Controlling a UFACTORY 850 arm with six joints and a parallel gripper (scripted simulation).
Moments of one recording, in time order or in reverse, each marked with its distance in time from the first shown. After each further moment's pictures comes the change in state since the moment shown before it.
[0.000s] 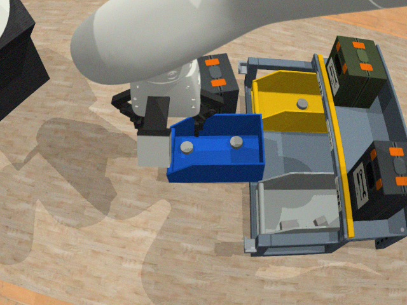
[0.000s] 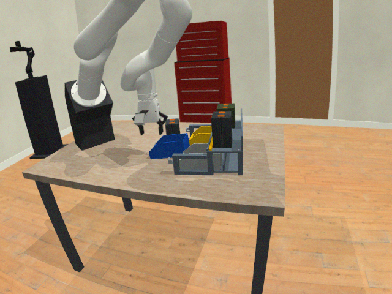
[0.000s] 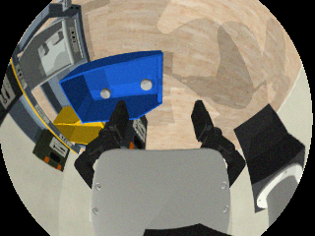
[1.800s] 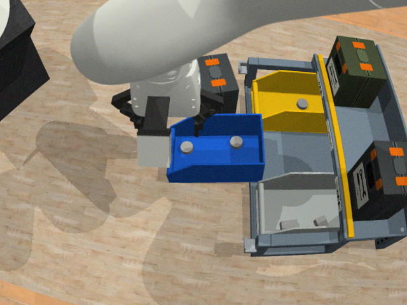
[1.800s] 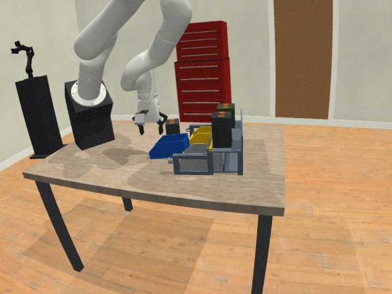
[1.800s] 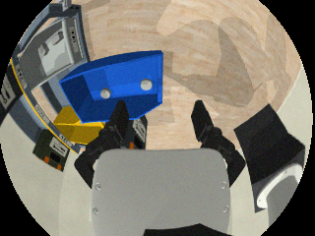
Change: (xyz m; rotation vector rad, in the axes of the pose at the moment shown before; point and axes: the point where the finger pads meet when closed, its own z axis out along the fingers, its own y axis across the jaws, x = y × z) arm 0.000 0.000 0.000 0.000 0.000 0.000
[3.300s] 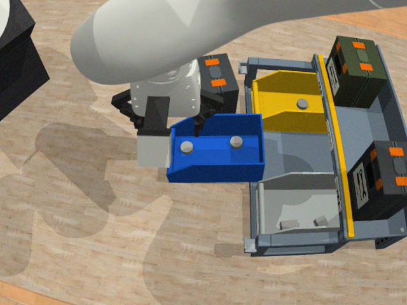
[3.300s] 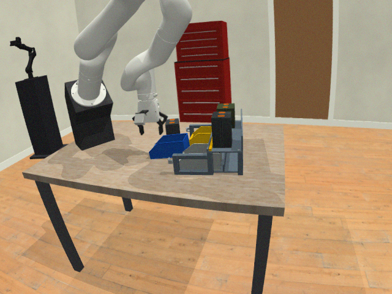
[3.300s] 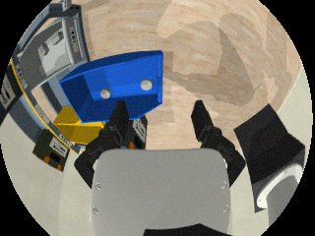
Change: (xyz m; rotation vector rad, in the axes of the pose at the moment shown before) arm 0.000 0.000 0.000 0.000 0.000 0.000
